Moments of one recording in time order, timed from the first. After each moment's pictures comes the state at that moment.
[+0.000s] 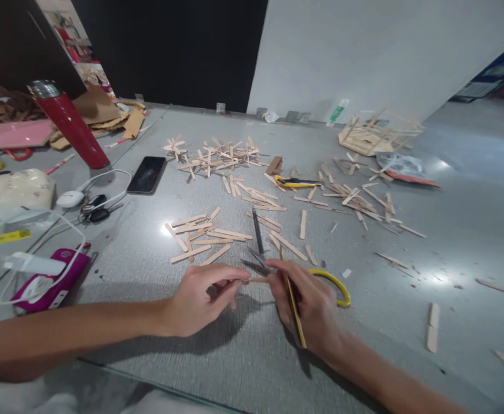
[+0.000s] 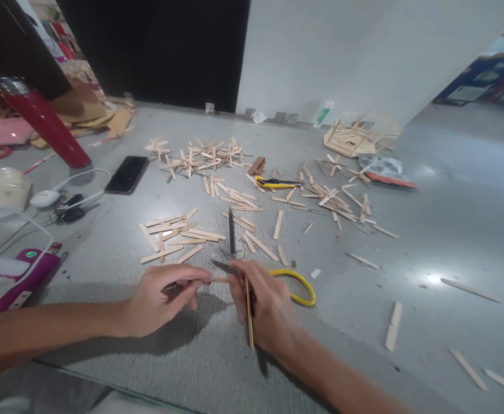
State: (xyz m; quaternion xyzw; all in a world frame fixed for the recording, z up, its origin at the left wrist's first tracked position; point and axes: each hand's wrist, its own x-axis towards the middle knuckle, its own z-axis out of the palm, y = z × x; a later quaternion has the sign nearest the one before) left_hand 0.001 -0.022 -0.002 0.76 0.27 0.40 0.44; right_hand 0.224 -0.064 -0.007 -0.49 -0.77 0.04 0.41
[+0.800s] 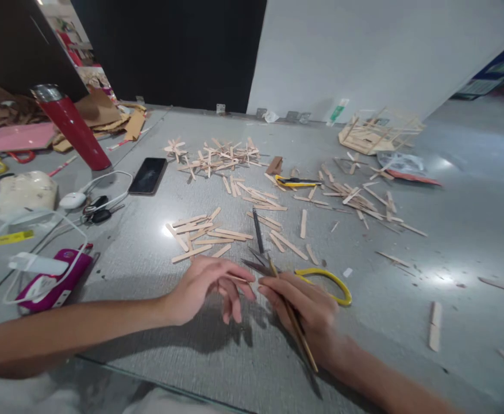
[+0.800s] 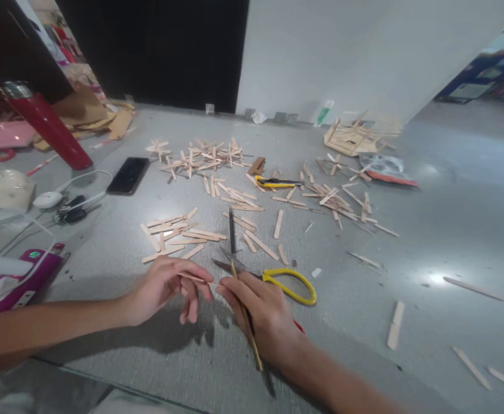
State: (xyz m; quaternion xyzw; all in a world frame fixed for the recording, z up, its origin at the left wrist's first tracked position) left_hand 0.005 -0.012 0.009 0.45 0.25 0.29 0.81; right_hand 0.219 -0.072 0.006 -0.44 -0.80 0.04 0.40
